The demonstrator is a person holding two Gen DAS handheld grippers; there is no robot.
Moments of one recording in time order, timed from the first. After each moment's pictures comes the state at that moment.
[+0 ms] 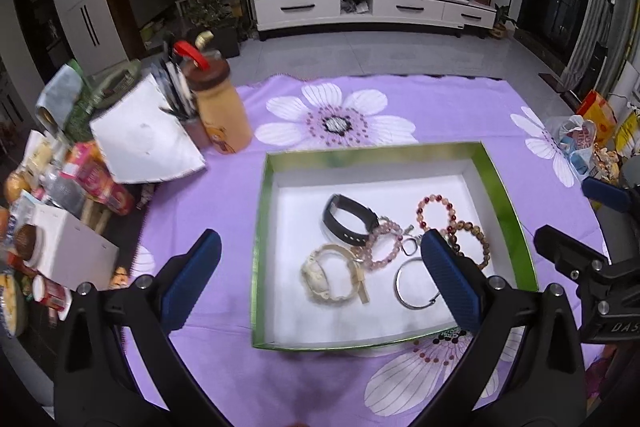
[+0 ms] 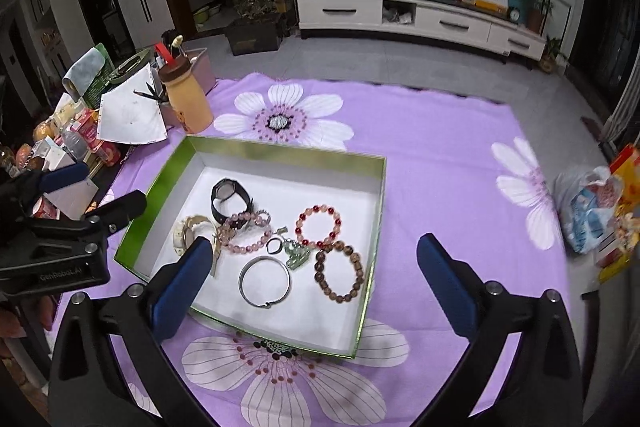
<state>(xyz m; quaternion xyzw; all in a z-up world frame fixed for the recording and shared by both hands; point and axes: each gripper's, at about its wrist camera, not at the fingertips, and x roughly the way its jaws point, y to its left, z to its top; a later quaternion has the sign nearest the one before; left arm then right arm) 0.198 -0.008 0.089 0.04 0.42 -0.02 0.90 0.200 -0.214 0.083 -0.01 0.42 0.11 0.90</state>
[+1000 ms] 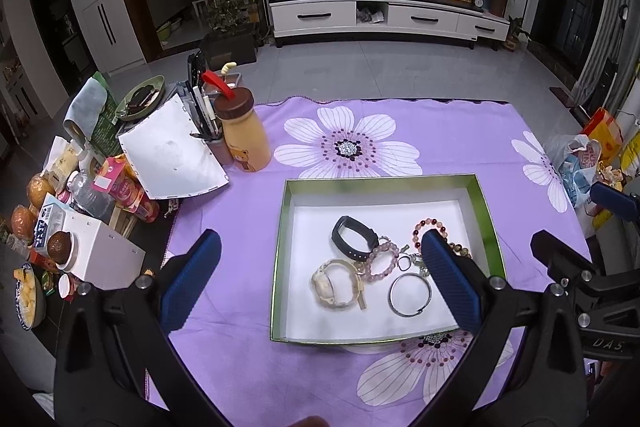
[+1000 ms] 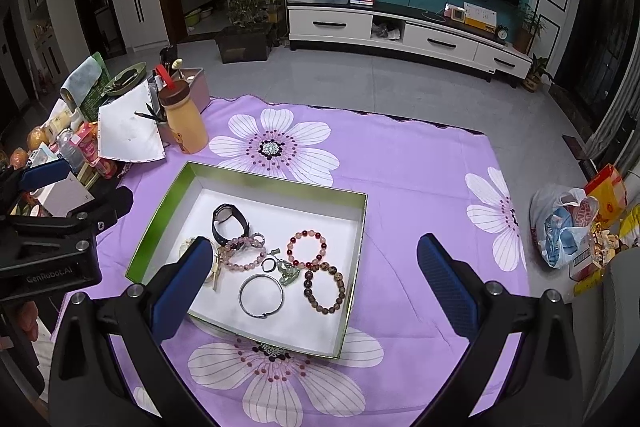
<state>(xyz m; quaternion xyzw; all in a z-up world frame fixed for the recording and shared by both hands) 0.198 -0.008 0.138 0.03 0.42 0.00 0.90 0.198 -0.206 0.132 -0.04 0.41 0.08 0.91</state>
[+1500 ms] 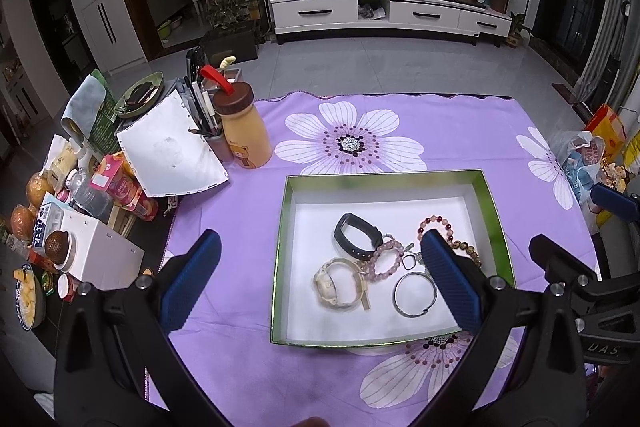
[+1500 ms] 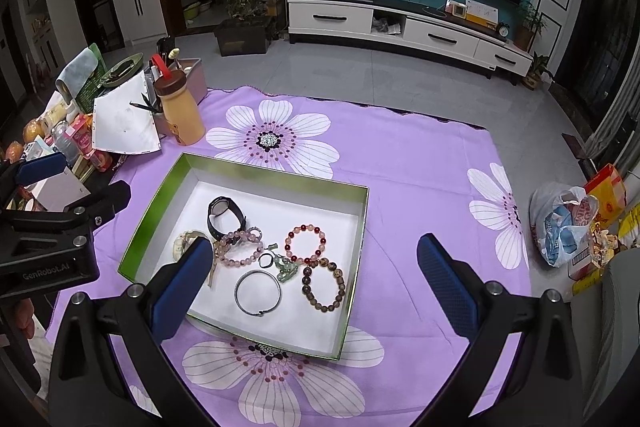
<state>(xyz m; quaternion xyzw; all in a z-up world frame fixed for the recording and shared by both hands) 0.201 -0.007 0.130 0.03 0.43 0.00 0.90 0.203 -0.204 0.120 -0.04 0.42 0.08 0.90</state>
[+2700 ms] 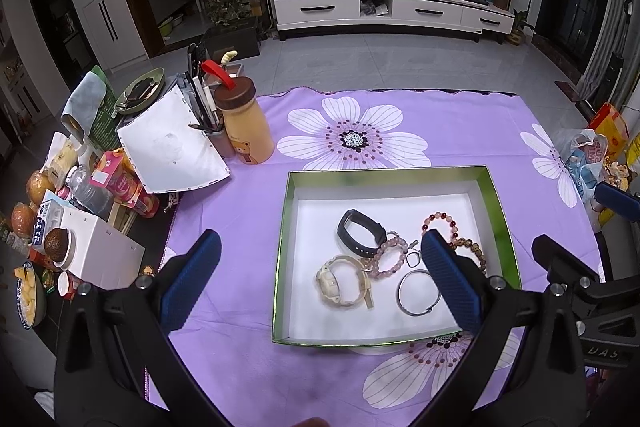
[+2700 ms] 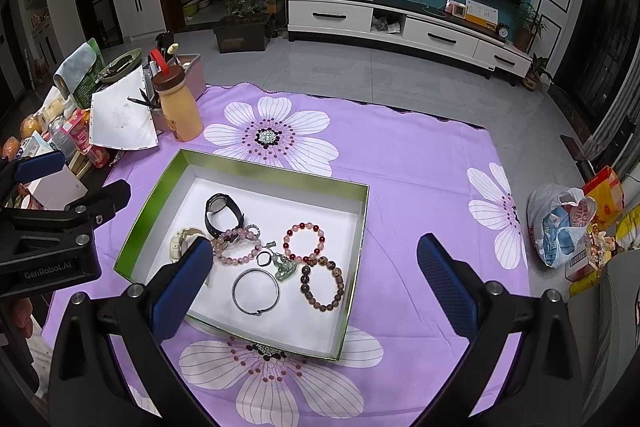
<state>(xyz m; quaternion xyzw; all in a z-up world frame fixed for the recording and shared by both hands) 0.205 -0.005 0.124 0.03 0.43 0.00 0.90 0.204 -0.203 0.115 -0.05 0.42 0.08 0.90</state>
